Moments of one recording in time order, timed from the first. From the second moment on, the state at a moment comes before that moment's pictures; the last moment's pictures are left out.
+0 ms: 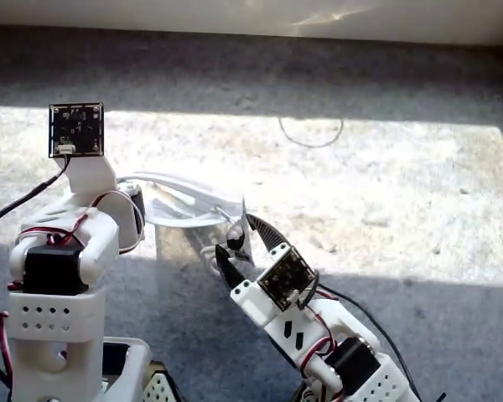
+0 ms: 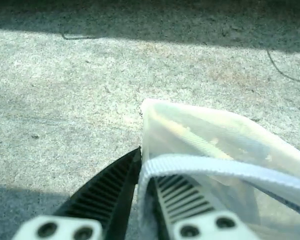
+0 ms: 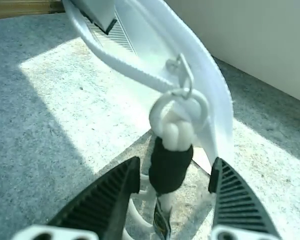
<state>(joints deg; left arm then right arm) -4.5 -53.9 34.6 72.7 10.9 -44.2 -104.6 89.9 36.5 10.2</state>
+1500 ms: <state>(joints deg) -5.0 -53.9 34.6 72.7 10.1 -43.8 -104.6 85.4 38.1 6.8</state>
